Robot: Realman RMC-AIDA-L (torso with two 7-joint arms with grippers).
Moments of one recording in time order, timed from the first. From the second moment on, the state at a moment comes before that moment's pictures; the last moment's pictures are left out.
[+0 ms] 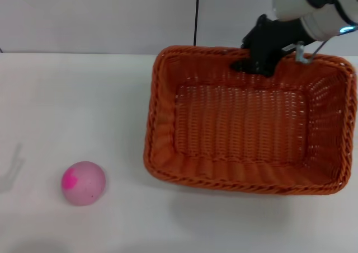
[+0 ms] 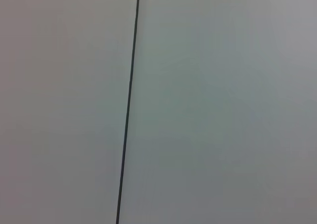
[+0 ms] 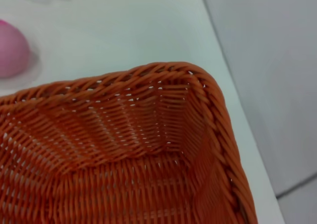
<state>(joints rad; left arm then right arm) 0.00 -2.07 -2.86 0.00 1.30 -1.91 2.78 0.87 2.07 -1.16 -1.05 -2.47 -1.39 1.73</state>
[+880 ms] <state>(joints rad) -0.02 -2.07 -2.86 -0.01 1.30 -1.87 2.78 0.89 2.08 -1.29 -0.94 -2.42 -1.30 1.68</state>
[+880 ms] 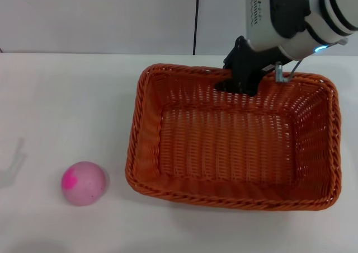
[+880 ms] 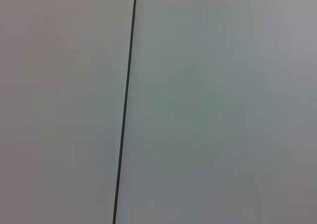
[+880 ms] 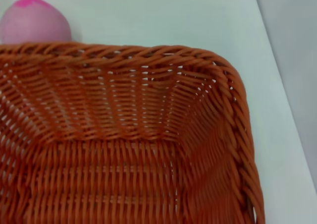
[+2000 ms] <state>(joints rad) -0.02 -2.07 -2.84 0.00 1.31 -1.86 2.77 0.73 2.08 -1.43 -1.19 -2.32 -1.20 1.71</state>
